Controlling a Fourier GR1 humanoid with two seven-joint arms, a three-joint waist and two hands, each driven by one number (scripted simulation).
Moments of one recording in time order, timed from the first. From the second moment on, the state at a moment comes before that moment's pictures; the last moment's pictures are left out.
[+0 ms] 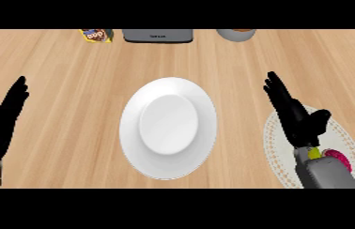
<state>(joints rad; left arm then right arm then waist) -0.05 0.58 0.02 -1.45 0.08 0.15 0.06 -0.18 -0.36 0.23 -1.43 -0.28 -0.15 -0.01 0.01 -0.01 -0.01</state>
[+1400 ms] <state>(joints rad) -0.27 0.42 -0.01 -1.59 0.18 0.05 0.09 0.08 -0.51 0.11 -1.59 0.12 -0.50 -0.14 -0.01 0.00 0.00</state>
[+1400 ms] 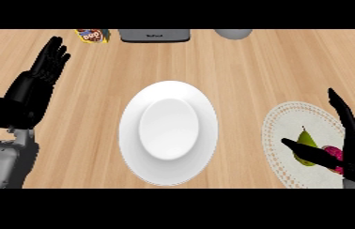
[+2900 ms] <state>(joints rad) -0.26 0.35 0.01 -1.60 0.11 0.01 0.09 0.03 -0.82 0.19 -1.70 0.30 0.20 0.89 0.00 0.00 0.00</state>
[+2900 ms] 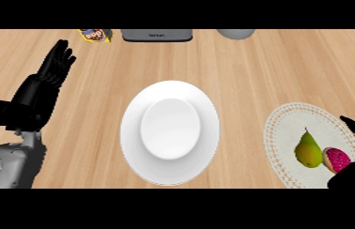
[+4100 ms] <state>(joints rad) -0.26 0.28 0.06 -1.62 0.05 -0.04 0.12 -0.02 -0.61 0.09 -1.27 0.58 0.18 0.56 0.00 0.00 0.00</state>
